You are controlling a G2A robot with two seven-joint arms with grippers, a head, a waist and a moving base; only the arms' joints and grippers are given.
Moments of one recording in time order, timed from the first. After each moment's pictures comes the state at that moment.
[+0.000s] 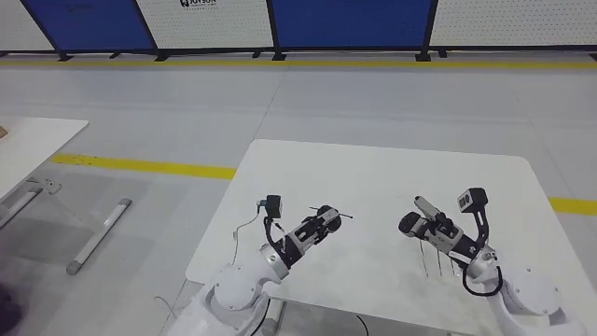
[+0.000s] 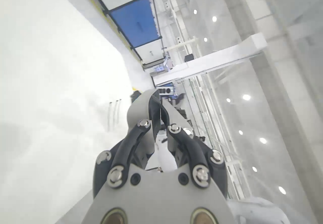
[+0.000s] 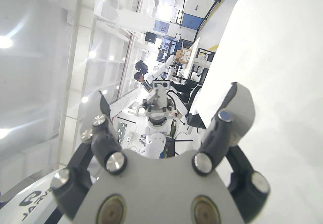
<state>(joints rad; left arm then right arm) 1.67 -1.21 -1.24 -1.85 -0.13 -0.12 -0.29 -1.35 -1.08 1.22 -1.54 0.48 -0.23 0.72</state>
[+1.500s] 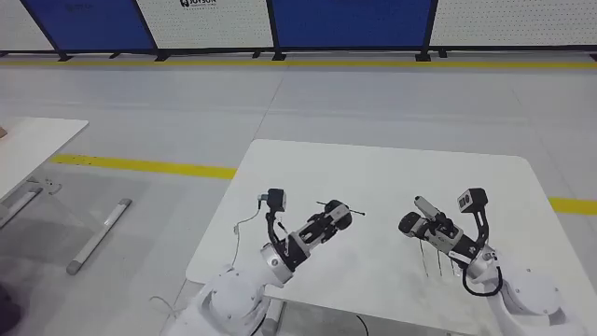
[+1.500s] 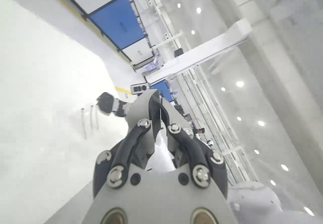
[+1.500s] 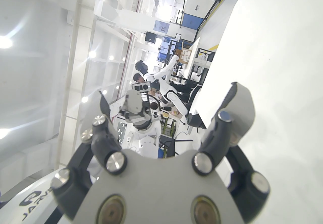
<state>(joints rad) 1.69 -1.20 -1.23 -2.01 -0.06 -0.11 -0.26 -1.35 -1.08 1.22 -1.54 0.48 -0.23 0.72</state>
